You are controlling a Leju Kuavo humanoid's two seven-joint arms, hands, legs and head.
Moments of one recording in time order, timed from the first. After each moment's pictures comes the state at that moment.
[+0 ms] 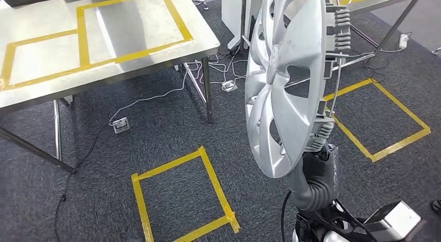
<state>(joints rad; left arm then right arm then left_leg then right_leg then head) -0.13 0.05 -1.10 -0.21 0.97 0.31 0.00 0.00 -0.27 0.60 -2.13 -0.21 -0.28 -0.40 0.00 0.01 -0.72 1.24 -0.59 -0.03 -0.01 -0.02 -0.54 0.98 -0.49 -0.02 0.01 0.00</state>
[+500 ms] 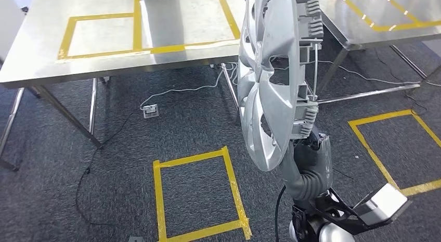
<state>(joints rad) -0.13 0.02 -1.10 -0.21 0.96 0.31 -0.13 -0.06 -0.27 0.60 -2.12 -0.18 -0.30 -0.30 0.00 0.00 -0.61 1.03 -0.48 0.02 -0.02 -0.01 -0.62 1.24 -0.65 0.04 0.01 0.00</state>
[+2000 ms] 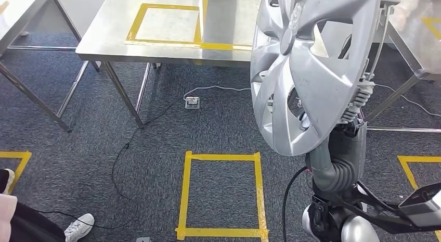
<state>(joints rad) -0.12 -0.02 -1.08 -0.22 1.00 0.31 -0.08 -0.16 -0.32 0.58 -2.21 -0.26 -0.36 -0.27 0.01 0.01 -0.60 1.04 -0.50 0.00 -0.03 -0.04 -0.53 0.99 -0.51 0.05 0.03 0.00</state>
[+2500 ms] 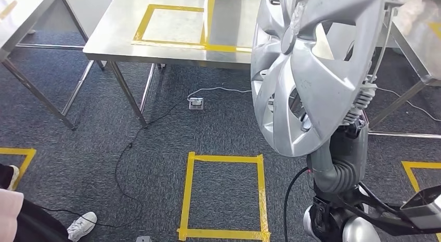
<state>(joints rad) -0.12 -0.02 -1.08 -0.22 1.00 0.31 -0.07 -0.16 -0.33 0.58 -2.21 -0.26 -0.35 -0.28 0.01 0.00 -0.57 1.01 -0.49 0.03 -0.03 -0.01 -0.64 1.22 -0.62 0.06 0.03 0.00</state>
